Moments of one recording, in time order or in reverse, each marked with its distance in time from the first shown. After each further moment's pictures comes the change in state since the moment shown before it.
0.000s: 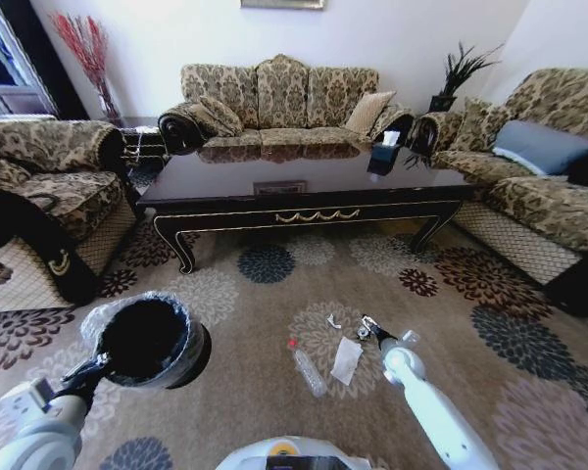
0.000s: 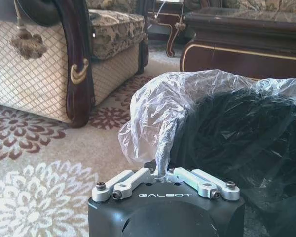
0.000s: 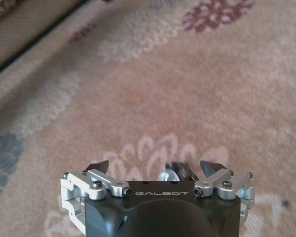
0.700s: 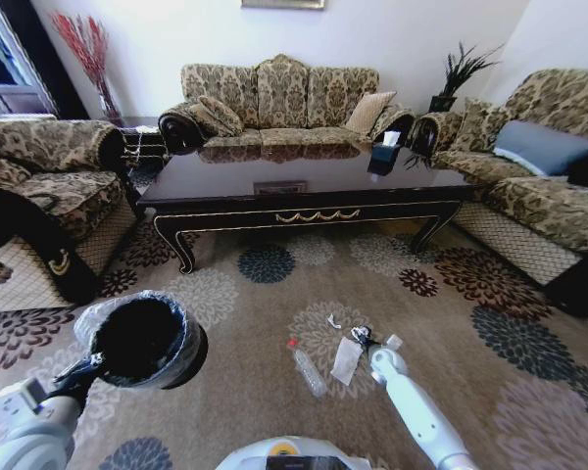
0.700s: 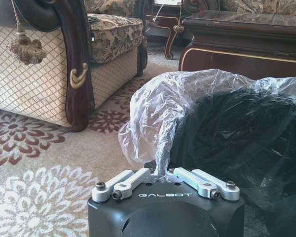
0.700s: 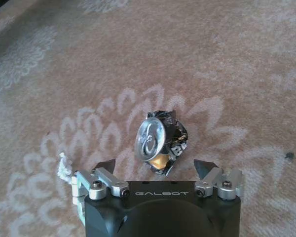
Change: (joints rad) left arm 0.002 0.022 -0.013 -0.002 -0.018 0.003 -0.003; right arm 0.095 0.090 -0.039 -0.256 -0.089 -0.015 -0.082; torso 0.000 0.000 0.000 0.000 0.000
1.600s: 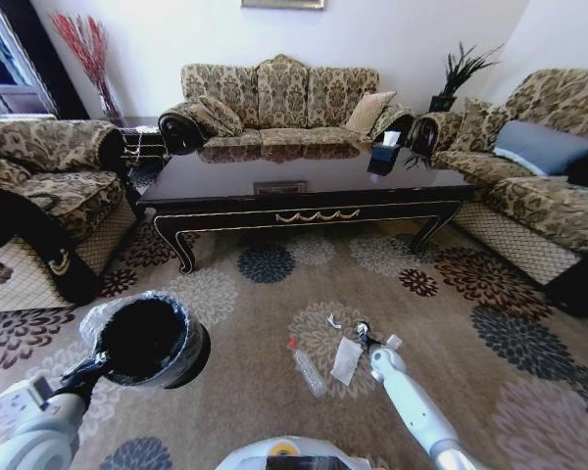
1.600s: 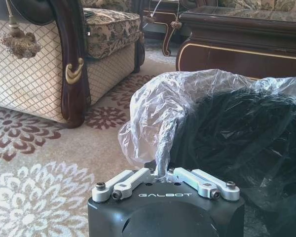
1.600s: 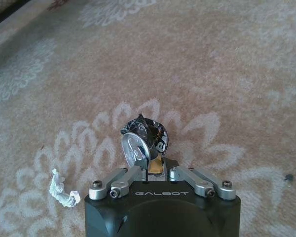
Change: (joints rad) left arm -0.015 0.003 0.026 0.015 0.004 0.005 0.000; right arm 0.021 -0.005 0.015 -0.051 -0.026 0.038 -0.053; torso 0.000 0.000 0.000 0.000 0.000
